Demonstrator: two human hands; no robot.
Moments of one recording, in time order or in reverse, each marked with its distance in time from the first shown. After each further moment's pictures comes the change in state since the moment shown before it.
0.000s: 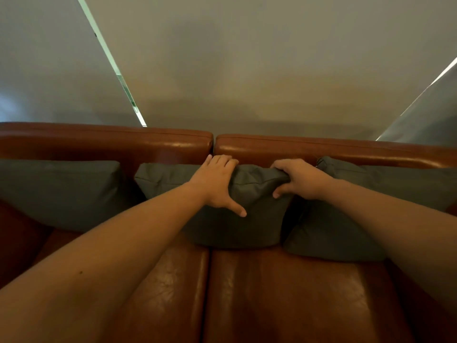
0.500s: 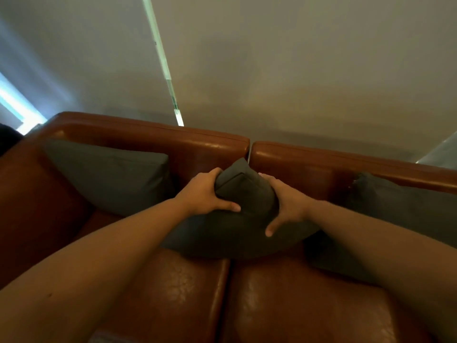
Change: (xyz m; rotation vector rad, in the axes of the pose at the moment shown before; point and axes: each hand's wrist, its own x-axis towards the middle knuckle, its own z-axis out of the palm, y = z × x) left_hand -0.116 -0.065 0.004 -0.768 0.169 -0.270; right_hand 0.037 -0.068 0.074 0.007 -0.205 0.033
